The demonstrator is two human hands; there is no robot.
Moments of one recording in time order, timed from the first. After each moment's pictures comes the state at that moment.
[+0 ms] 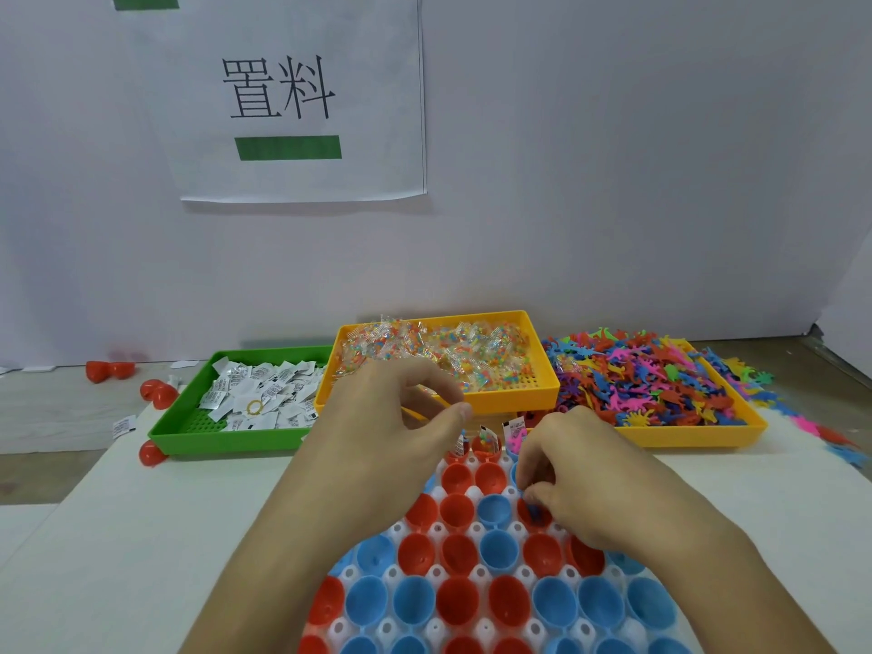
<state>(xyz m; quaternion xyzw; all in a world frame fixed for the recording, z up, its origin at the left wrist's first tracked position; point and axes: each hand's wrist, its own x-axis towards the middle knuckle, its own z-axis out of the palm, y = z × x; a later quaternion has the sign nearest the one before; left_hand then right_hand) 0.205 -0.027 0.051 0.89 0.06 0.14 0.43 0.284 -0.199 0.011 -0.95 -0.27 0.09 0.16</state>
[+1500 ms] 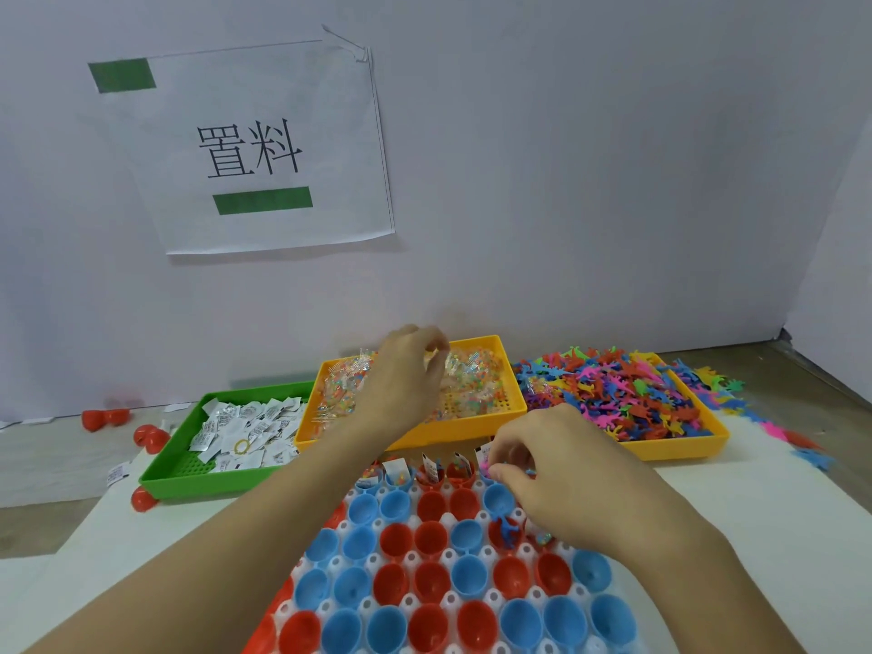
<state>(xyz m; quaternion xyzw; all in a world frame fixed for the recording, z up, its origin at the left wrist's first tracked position) 0.339 -0.017 0.017 0.94 0.01 0.26 0.23 0.287 -0.217 0.026 -0.92 -0.30 0.01 0.25</state>
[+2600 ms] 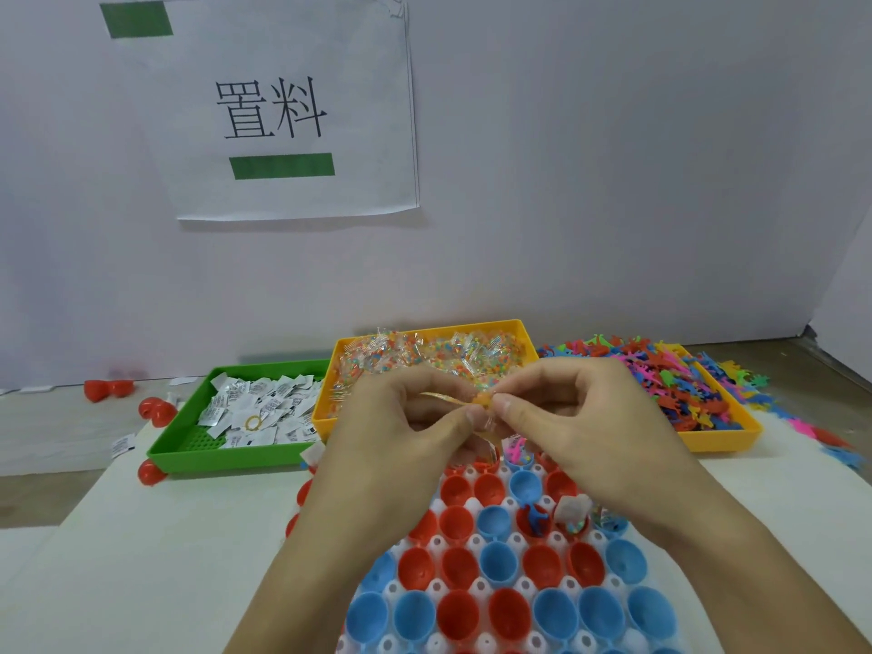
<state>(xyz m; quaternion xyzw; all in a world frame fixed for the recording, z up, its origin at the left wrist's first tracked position) 0.211 -0.045 0.051 0.77 0.06 0.14 0.62 0.274 -0.197 0.044 -0.77 -0.25 0.04 0.59</state>
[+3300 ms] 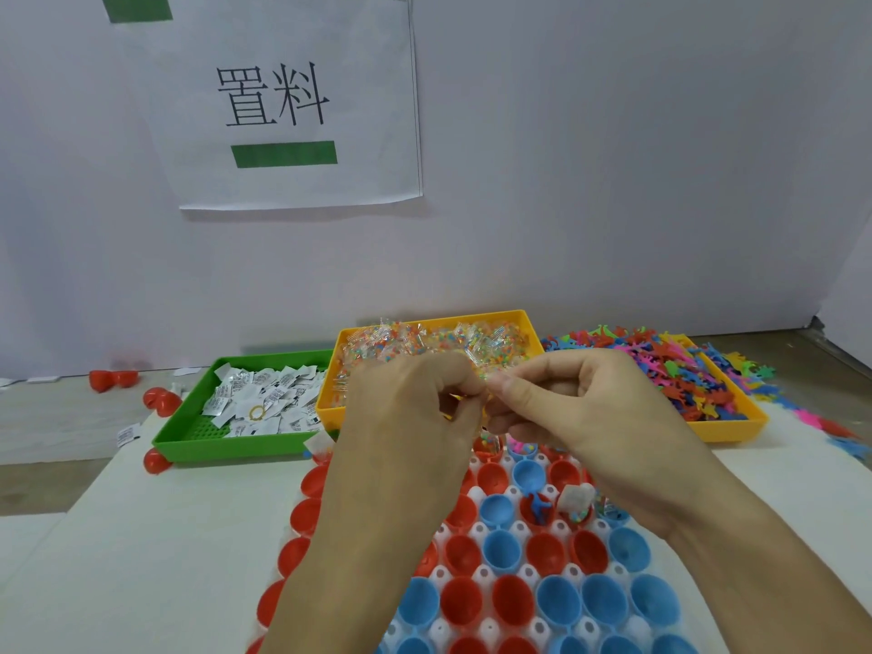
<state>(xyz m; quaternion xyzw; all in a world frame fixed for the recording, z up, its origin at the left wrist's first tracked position) 0.211 -0.052 0.049 0.86 -0.02 0.39 0.31 0.270 -0.196 0.046 -0.69 -0.21 0.13 0.68</state>
